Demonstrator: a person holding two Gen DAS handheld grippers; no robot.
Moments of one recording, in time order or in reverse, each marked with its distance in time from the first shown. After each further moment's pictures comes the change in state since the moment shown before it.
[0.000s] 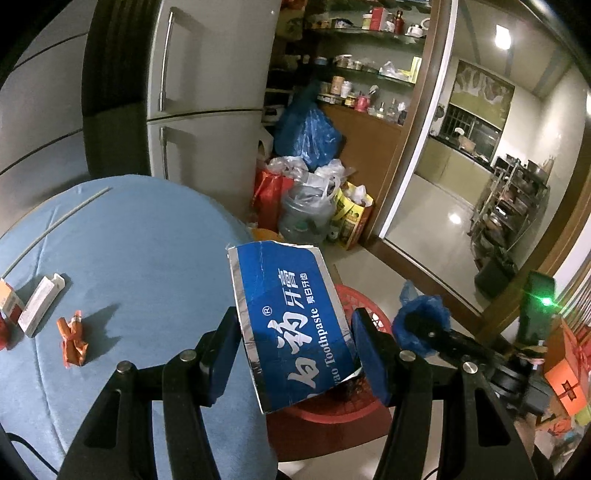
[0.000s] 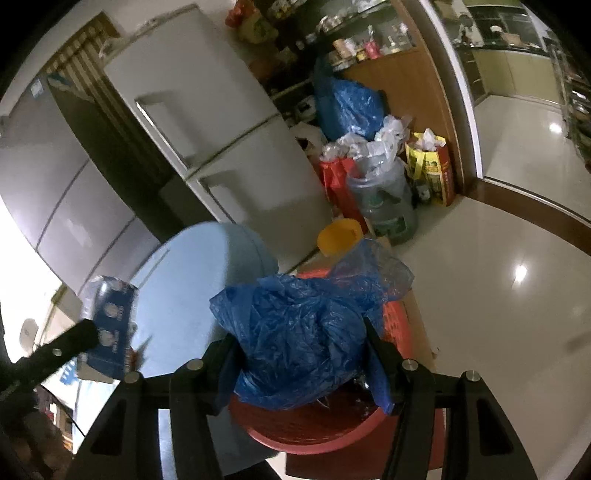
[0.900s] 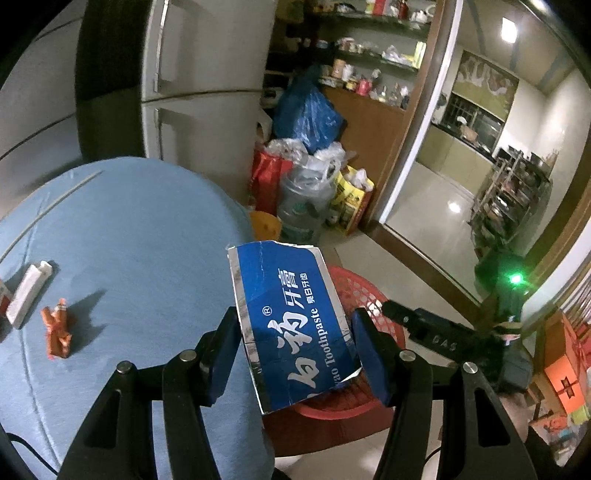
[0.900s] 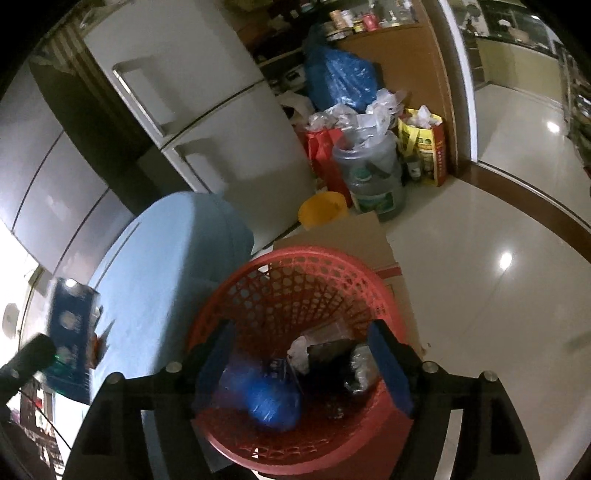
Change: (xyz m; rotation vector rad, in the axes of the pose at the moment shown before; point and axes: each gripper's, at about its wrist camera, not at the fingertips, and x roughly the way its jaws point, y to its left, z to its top) left arm 0.033 -0.005 -0.002 0.000 0.077 -0.016; right arm 0.040 -0.018 0.004 0.011 0.087 -0.068
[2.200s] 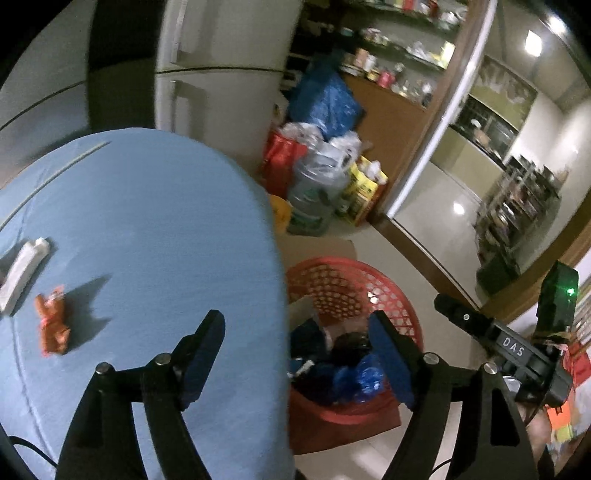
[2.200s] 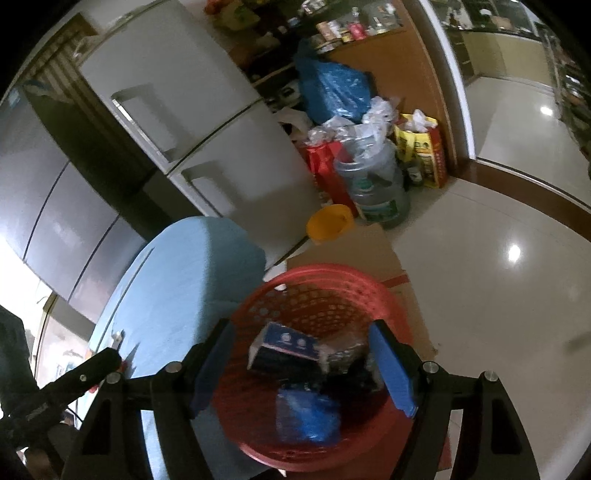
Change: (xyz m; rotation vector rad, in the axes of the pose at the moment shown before) left arm 0.011 0.047 -0.001 -0.097 0.043 0.014; right arm -0.017 0.020 0.009 0.040 -0.044 0.058
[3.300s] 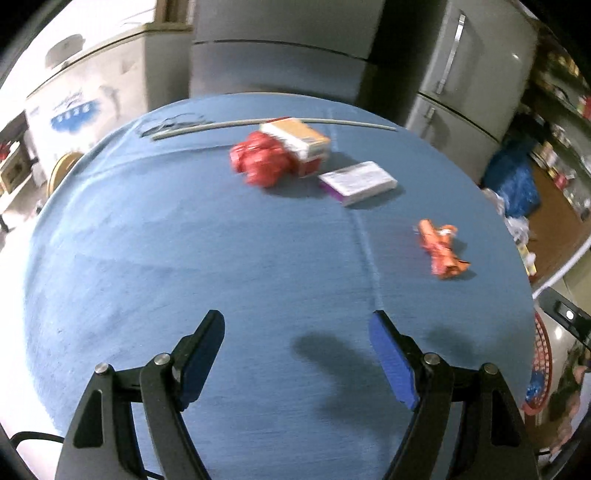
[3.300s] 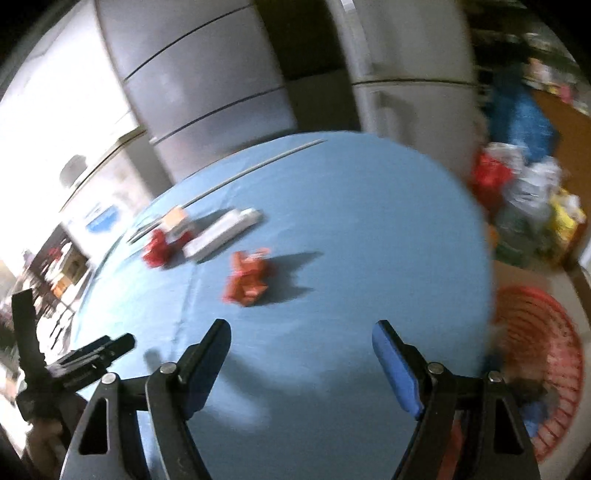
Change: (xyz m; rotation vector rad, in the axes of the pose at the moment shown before) left arm -0.129 0.260 -0.141 -0.502 -0.097 0.487; right arm 0.076 0.285 -0.112 -0.574 0.256 0.249
